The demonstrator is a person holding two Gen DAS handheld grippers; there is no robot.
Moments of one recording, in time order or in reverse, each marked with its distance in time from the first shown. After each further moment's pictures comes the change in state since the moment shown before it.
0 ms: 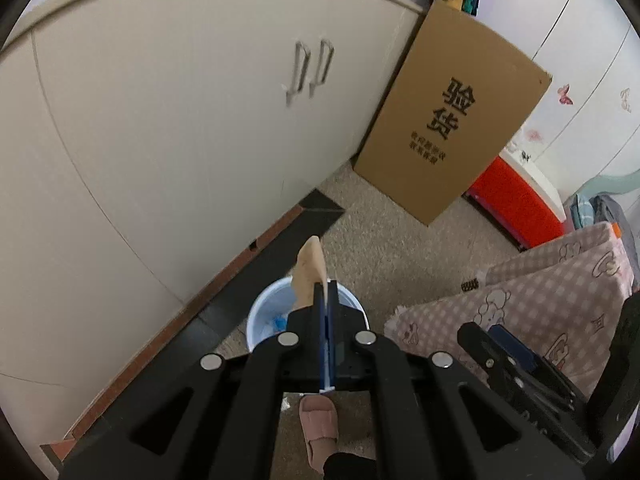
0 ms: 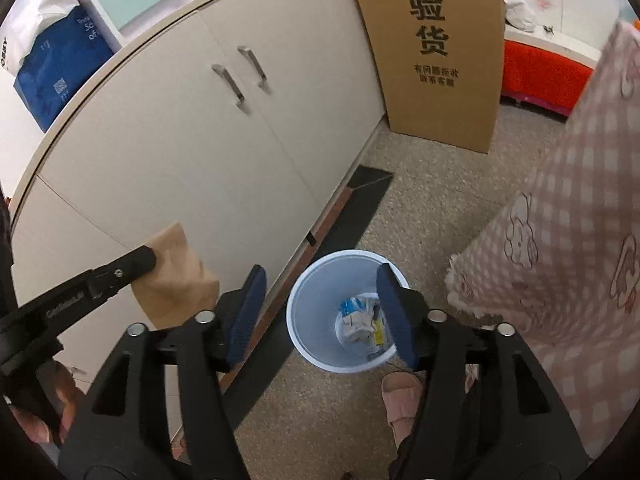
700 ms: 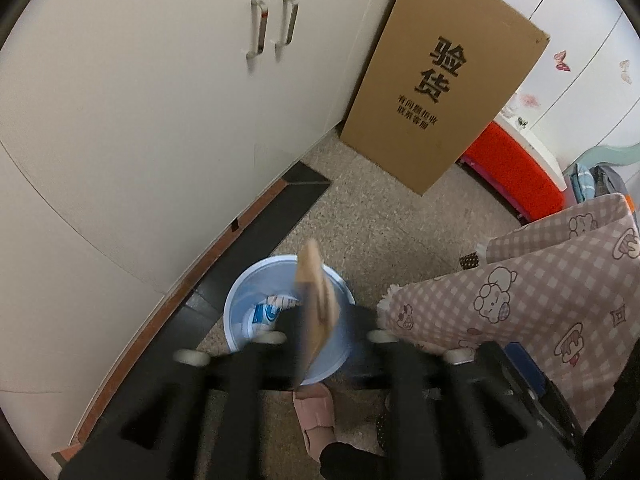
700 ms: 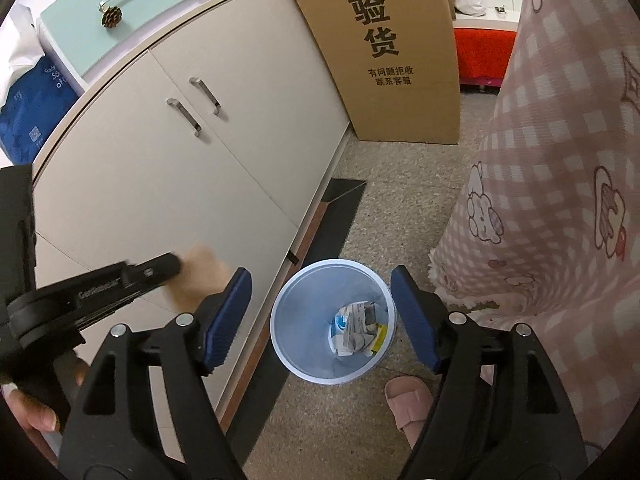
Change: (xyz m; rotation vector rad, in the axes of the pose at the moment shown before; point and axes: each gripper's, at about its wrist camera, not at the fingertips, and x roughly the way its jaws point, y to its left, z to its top) left arm 0.055 -0.038 -0.003 0.055 0.105 0.002; right arm -0.008 -0.043 -0.023 0.144 -0.091 -0.041
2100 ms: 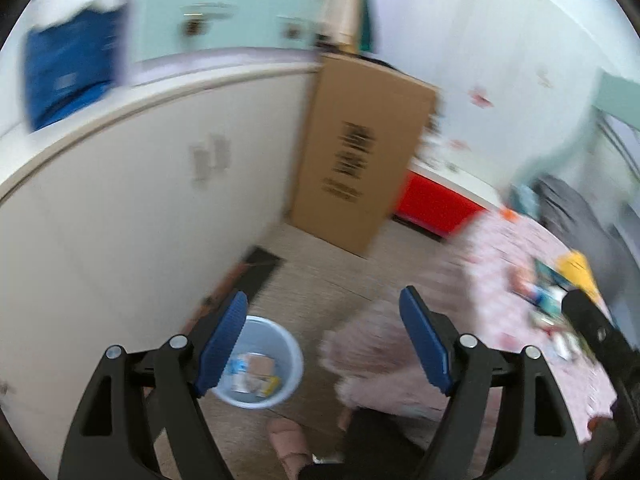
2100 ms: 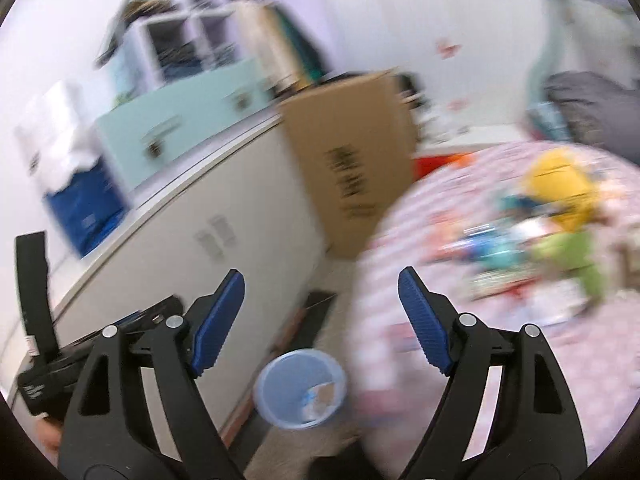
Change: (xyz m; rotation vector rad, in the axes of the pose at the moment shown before) left arm -0.188 -0.121 -0.047 0.192 -0.299 -0.138; right arm -0.275 -0.059 0.038 -0.002 -0.437 -0.143
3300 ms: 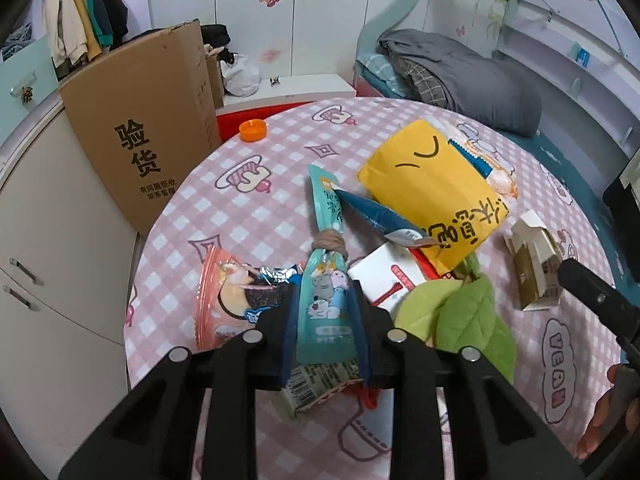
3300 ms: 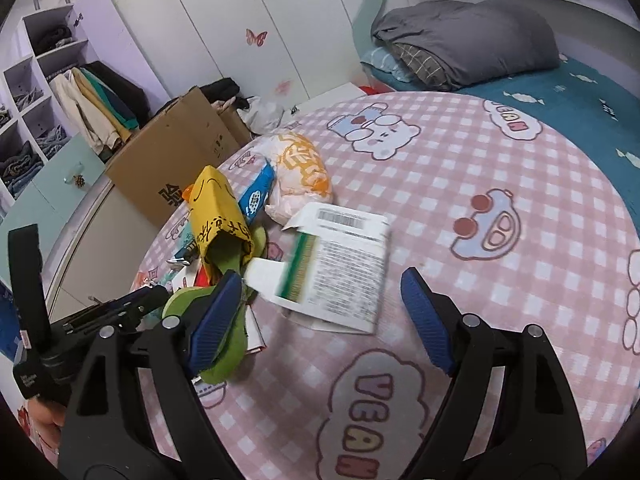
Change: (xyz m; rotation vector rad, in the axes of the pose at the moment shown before) left arm 0.115 -0.280 -0.015 0.549 0.230 -0.272; right arm -0.006 -0.237 0.016 0.349 0.100 -0.297
